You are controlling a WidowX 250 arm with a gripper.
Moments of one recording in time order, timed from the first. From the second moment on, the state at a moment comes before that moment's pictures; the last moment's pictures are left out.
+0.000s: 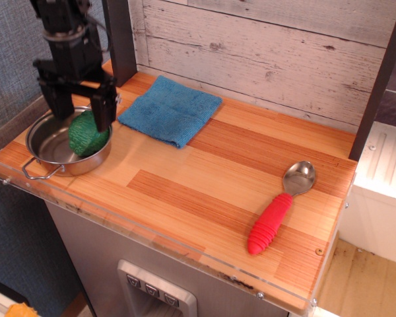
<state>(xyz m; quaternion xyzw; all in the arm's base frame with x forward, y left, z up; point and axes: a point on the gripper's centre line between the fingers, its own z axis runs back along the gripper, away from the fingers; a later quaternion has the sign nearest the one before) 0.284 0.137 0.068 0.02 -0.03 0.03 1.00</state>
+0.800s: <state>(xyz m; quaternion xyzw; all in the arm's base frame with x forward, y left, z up) 0.289 0.062 0.097 0.01 -0.06 -0.06 1.00</state>
